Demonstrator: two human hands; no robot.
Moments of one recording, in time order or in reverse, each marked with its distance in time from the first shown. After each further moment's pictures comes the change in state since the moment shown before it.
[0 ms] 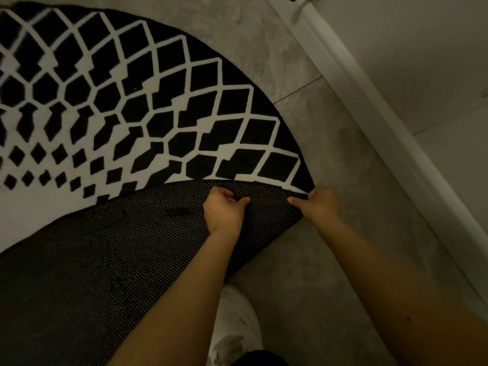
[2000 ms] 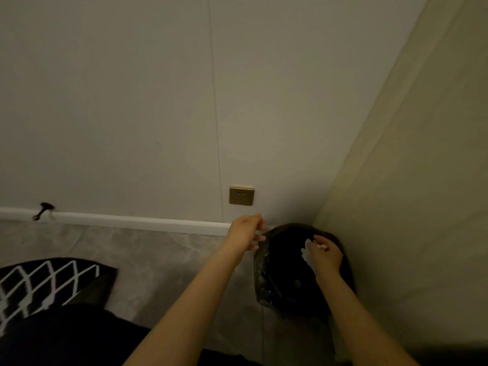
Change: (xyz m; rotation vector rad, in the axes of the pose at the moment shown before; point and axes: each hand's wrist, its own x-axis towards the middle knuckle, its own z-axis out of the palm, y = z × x) left_hand -0.675 0.100 0.039 0.226 -1.096 0.513; right_hand -0.497 0.380 -0.325 1.360 0.958 0.437
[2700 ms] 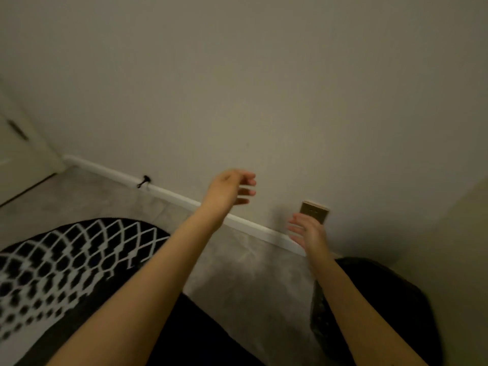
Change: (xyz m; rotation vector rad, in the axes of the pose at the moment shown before) left_hand -0.056 0.054 -0.160 -0.196 0.371 0.375; right_hand -0.092 -0.046 0.155 -0.009 -0.682 -0.088
